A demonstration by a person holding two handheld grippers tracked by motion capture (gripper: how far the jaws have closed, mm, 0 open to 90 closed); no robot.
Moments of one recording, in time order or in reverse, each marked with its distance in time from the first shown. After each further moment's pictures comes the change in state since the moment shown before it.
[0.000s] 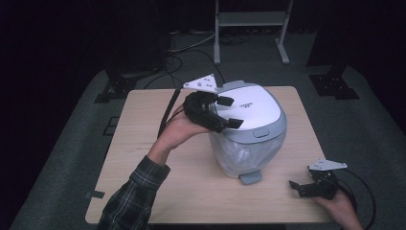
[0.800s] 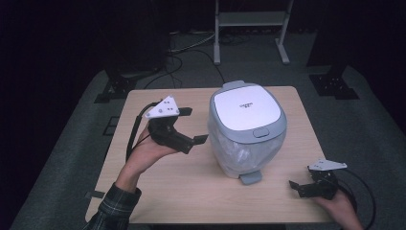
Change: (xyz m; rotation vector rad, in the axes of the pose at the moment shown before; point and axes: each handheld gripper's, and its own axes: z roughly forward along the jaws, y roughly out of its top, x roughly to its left) left arm -0.020 -0.069 -0.060 -0.020 0.259 -0.024; right arm 0.000 0.000 0.000 0.000 0.001 -0.002
